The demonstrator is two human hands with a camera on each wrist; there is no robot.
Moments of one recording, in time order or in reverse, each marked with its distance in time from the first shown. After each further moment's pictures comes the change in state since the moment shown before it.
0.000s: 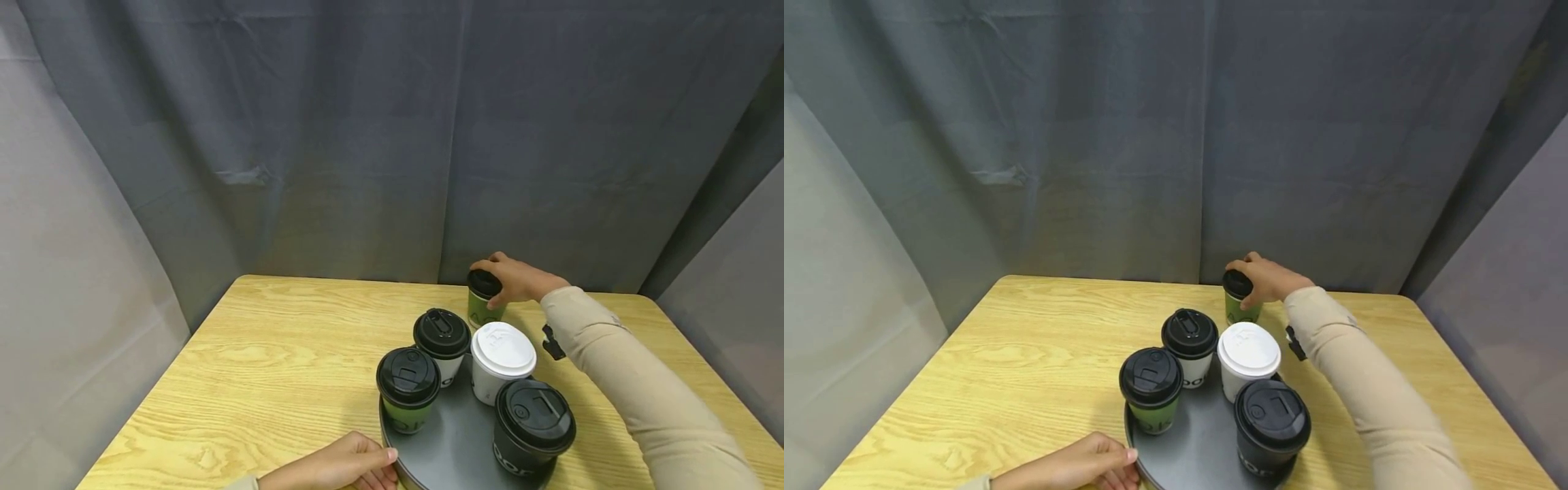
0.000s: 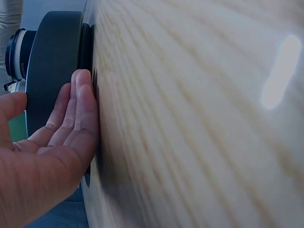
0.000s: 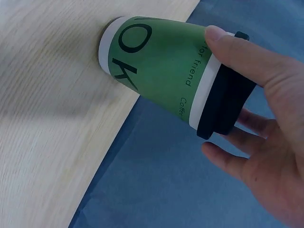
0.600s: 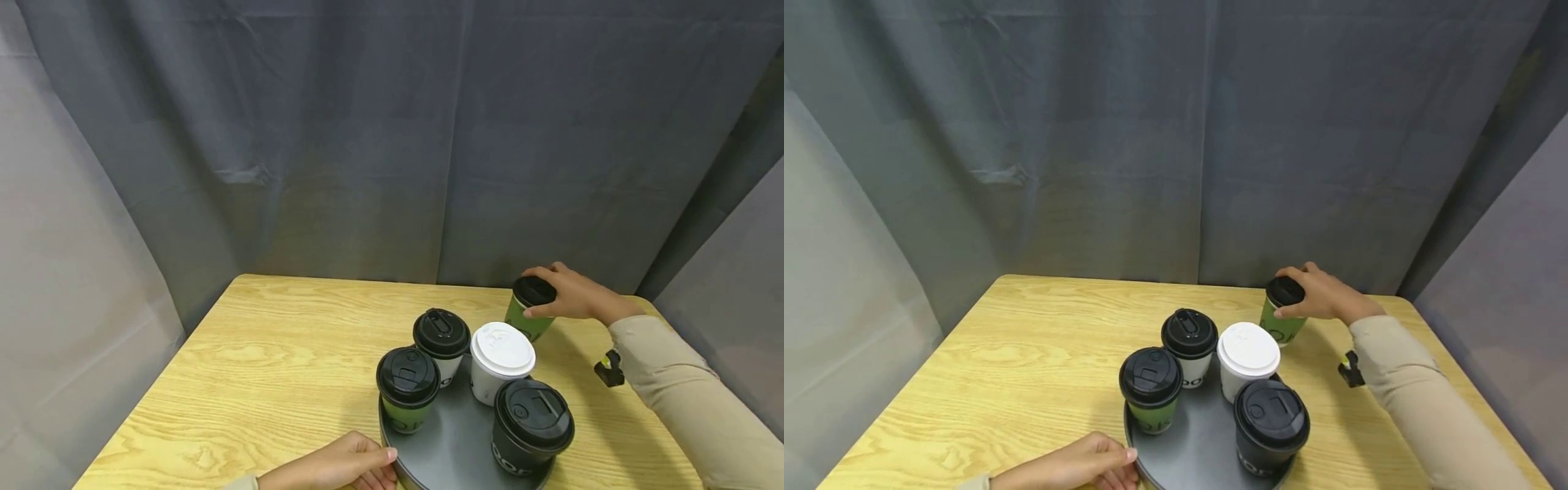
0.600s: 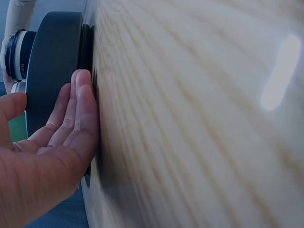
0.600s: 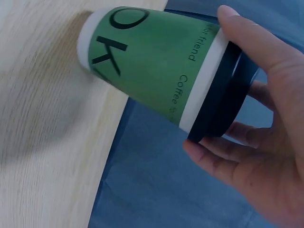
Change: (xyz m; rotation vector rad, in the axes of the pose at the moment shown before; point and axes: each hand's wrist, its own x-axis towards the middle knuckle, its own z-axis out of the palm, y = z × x) left_hand 0.004 0.000 0.000 0.008 -0.007 0.006; right_hand -0.072 0.047 0.000 0.074 0.114 0.098
